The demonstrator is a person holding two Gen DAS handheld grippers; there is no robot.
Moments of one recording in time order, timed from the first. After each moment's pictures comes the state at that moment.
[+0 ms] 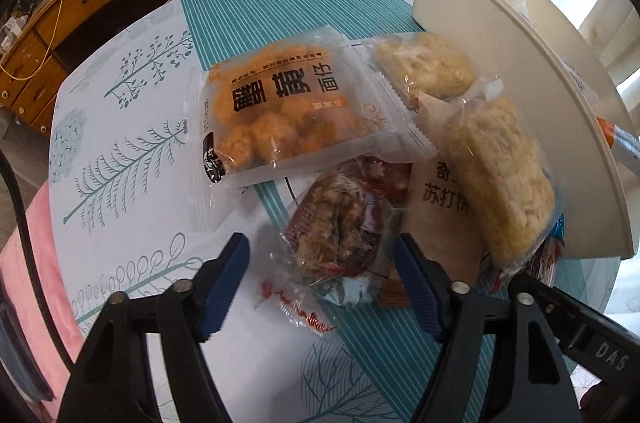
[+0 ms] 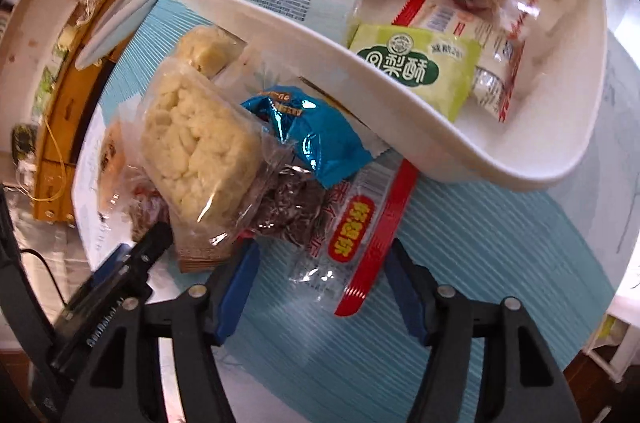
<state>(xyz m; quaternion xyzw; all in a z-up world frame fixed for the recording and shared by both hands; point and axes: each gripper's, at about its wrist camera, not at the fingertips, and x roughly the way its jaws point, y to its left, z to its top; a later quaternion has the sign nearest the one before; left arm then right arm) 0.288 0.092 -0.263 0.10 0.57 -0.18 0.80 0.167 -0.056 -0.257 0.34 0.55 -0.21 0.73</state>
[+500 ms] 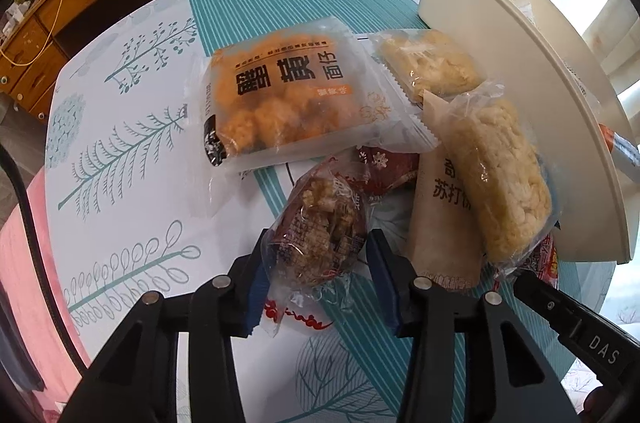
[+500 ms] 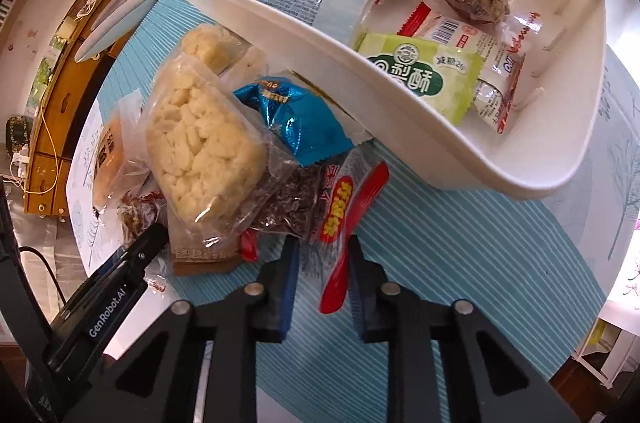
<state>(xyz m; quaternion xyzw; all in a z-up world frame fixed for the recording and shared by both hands) 0.287 0.096 -0.264 0.08 0.58 -0.17 0.79 0.169 -0.053 -0.254 0.33 0.55 -0.20 0.74</state>
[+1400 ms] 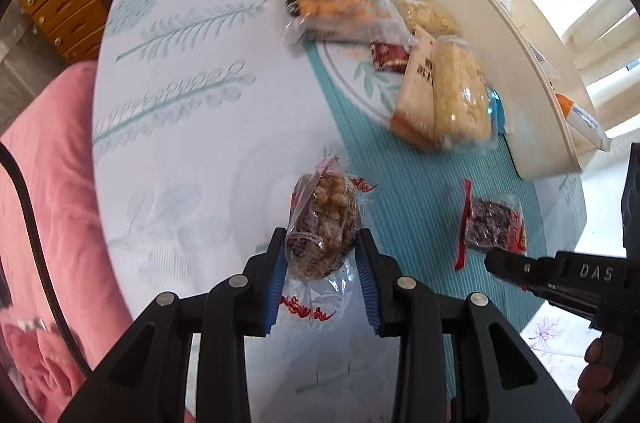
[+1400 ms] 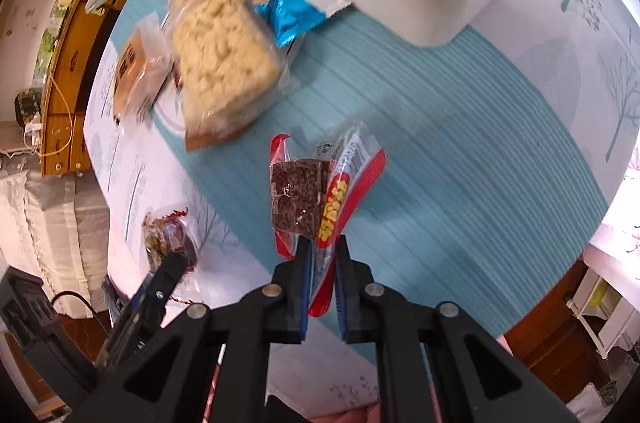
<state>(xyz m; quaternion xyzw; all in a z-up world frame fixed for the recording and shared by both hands) 0.166 0.166 -0.222 0.00 0.62 -0.15 0.77 0.119 -0.031 -0.241 0.37 0.63 -0.14 0.66</state>
